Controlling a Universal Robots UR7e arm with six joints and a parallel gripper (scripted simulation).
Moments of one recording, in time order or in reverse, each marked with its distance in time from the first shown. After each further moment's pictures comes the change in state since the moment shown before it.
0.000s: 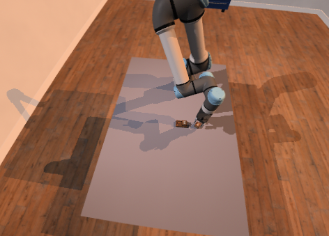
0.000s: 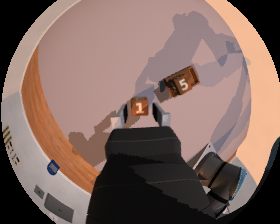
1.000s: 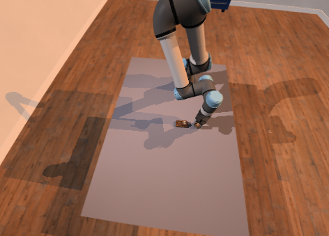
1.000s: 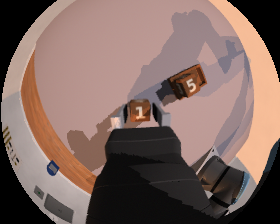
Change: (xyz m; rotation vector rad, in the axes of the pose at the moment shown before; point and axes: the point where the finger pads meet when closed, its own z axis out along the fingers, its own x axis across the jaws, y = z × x) arm 0.000 0.000 0.028 0.000 0.000 0.000
